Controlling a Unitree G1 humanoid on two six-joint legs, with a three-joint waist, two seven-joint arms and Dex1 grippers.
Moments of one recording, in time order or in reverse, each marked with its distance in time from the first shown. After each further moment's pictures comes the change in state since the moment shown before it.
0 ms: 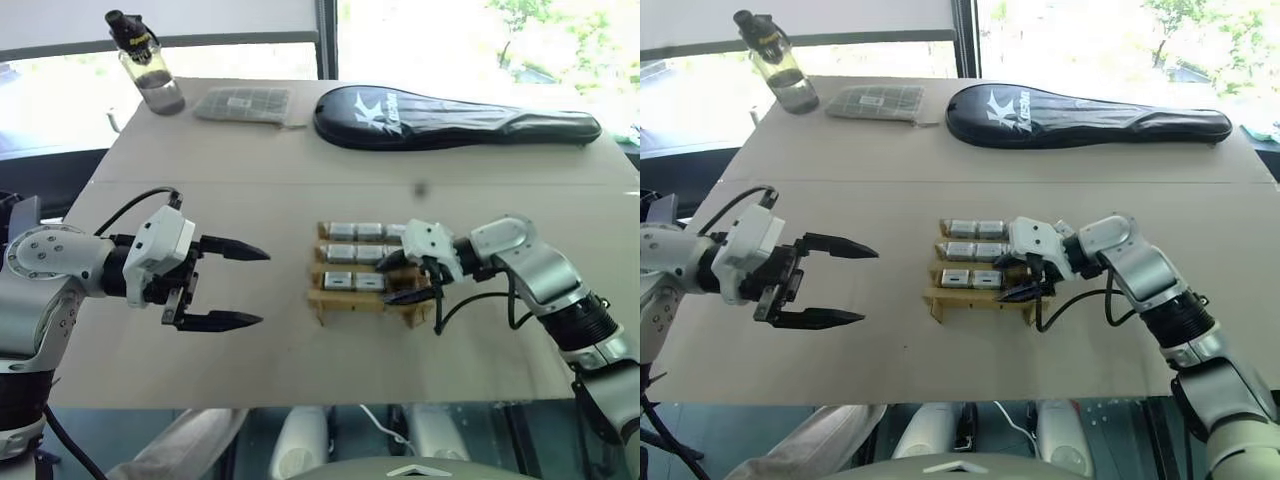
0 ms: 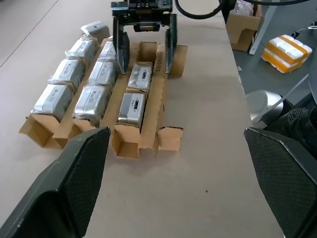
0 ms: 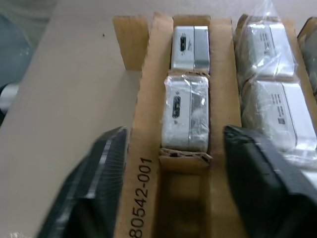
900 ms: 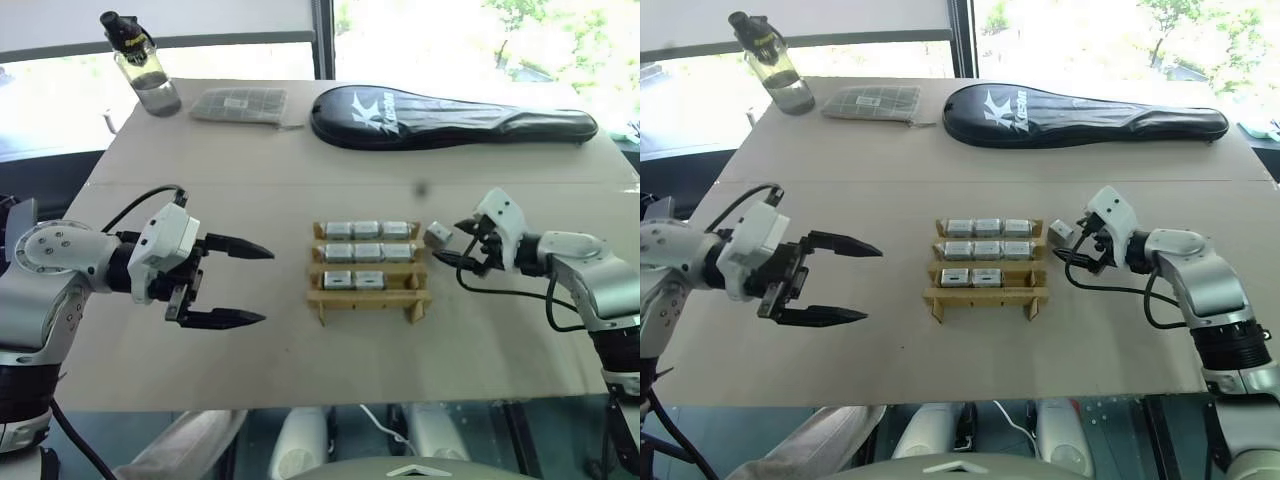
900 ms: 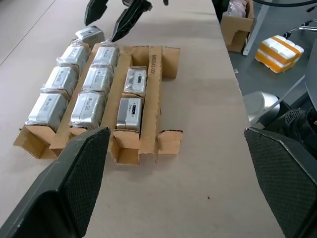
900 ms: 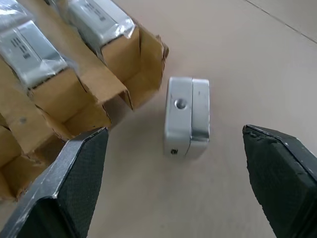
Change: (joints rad) left arm -0.045 -0.007 -0.038 0.028 0.001 -0.012 -0.016; right arm 0.186 -0.096 -0.320 -0.051 0.015 0.258 -0.452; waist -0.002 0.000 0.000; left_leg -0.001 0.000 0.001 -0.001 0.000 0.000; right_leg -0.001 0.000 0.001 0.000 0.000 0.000
